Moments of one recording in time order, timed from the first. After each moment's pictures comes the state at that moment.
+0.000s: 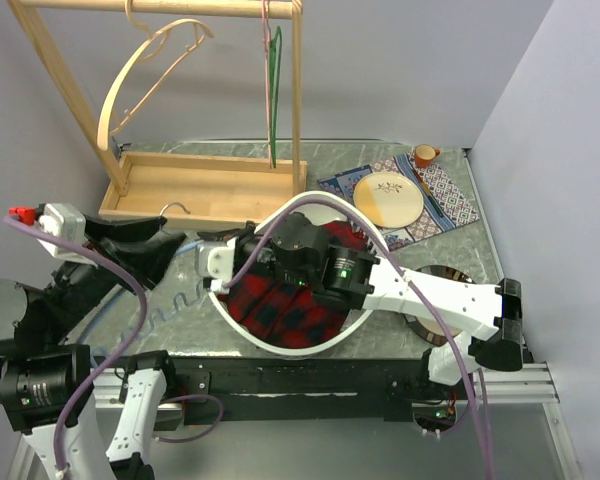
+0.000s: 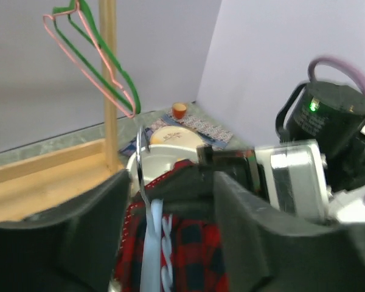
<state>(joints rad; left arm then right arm) 0.17 0.58 1.43 -0.58 0.83 -0.38 1.26 1.49 1.49 -0.02 -0.04 -0.81</state>
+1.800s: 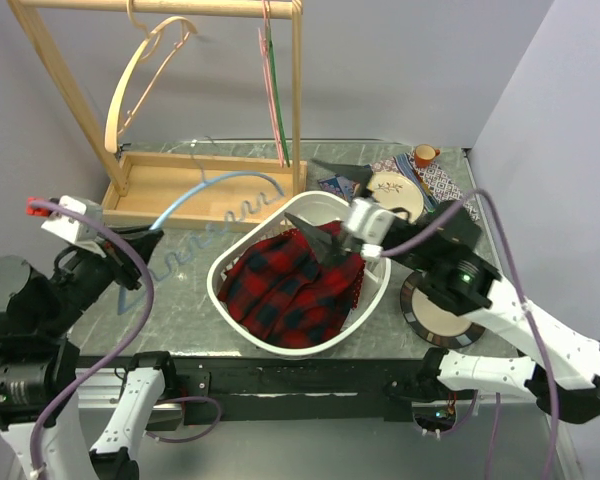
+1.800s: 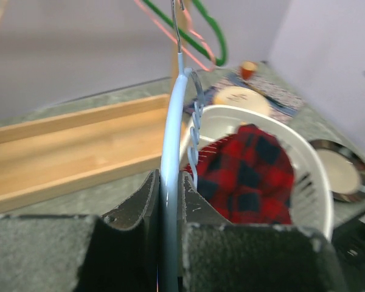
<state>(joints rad) 0.06 0.66 1.56 -0.93 0.56 -0.09 0.99 1.01 1.28 0.03 -0.20 -0.68</state>
